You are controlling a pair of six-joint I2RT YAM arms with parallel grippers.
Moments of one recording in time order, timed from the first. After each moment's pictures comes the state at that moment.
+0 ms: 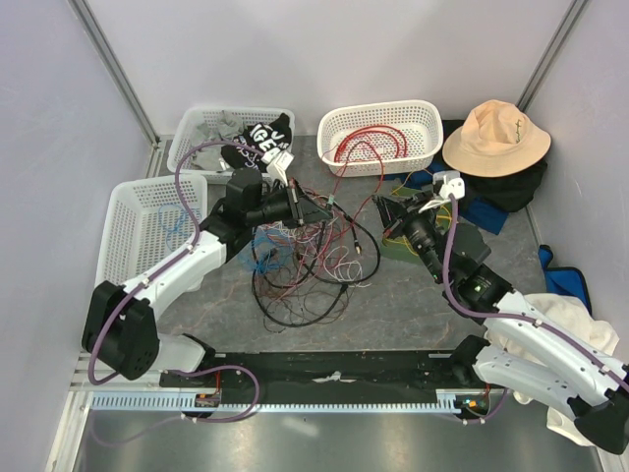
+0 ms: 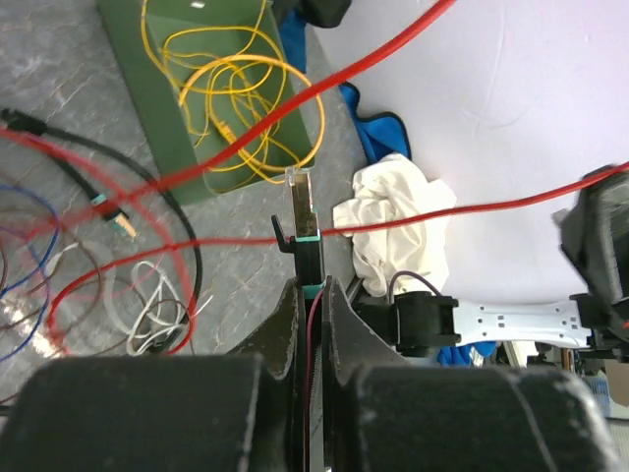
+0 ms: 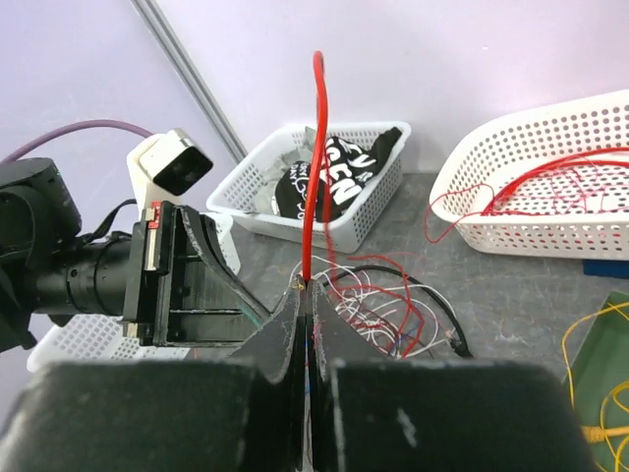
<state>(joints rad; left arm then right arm) -0.51 1.36 0.97 0.11 0.60 -0.78 0.76 0.85 0.75 0.26 0.27 0.38</state>
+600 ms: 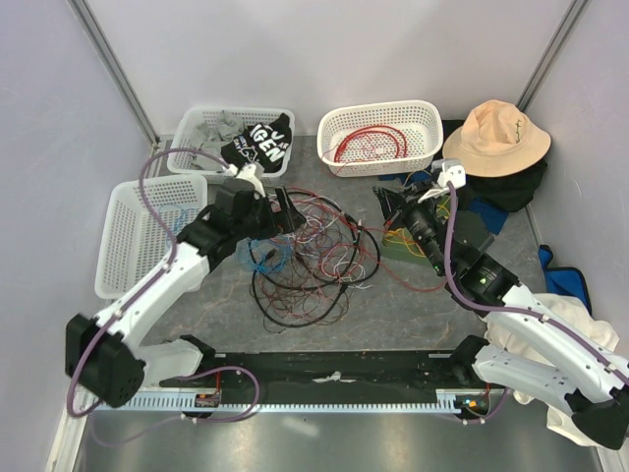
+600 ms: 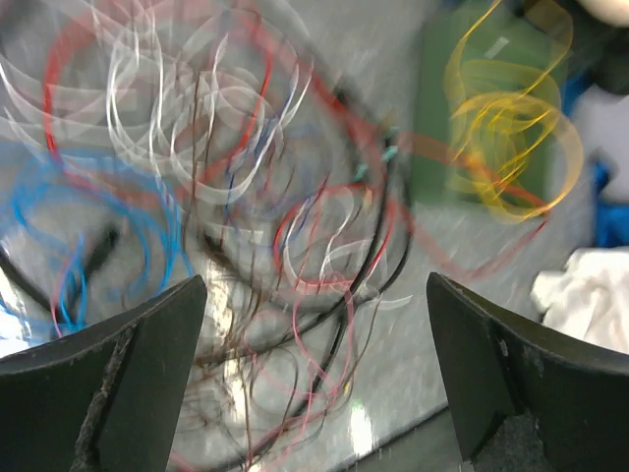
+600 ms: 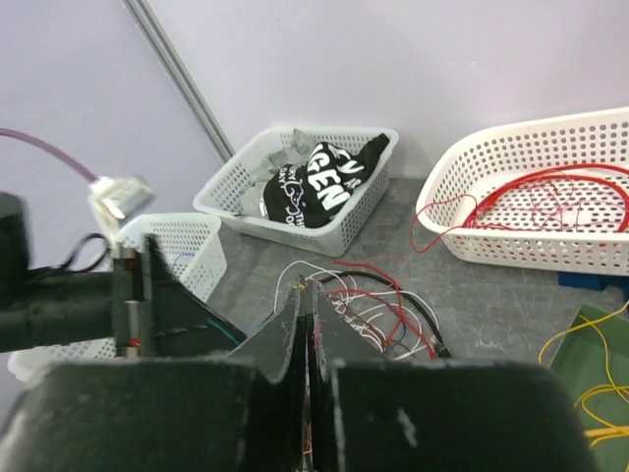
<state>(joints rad) -0.51 1.22 0.98 -0.38 0.07 -0.64 0.76 0.88 0.87 0.14 0.29 0.33</state>
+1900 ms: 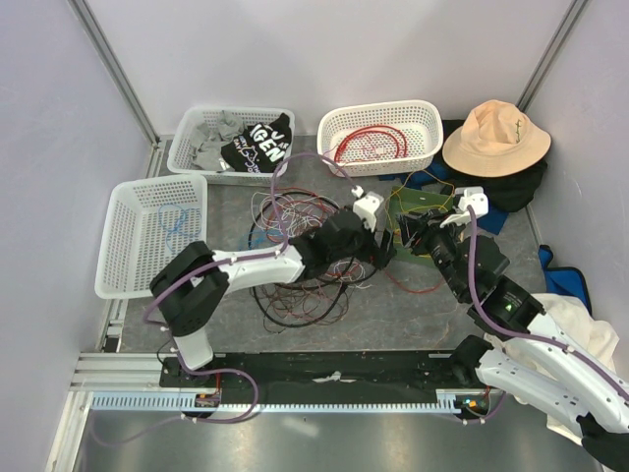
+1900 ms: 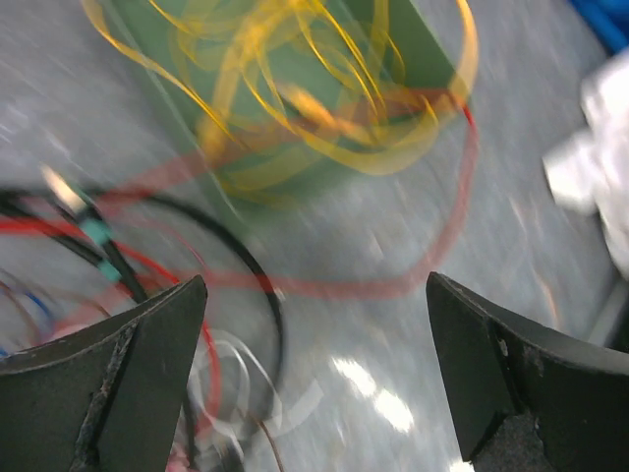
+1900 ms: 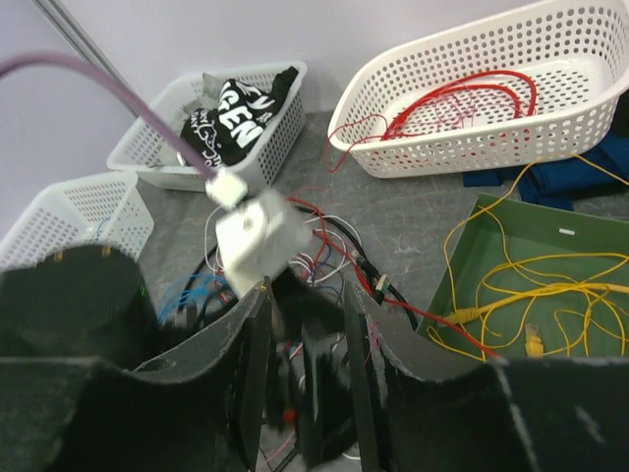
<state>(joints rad) -1.00 1.73 1.06 0.25 -0.03 -0.32 0.76 0.66 0.77 -0.13 0.43 0.39</state>
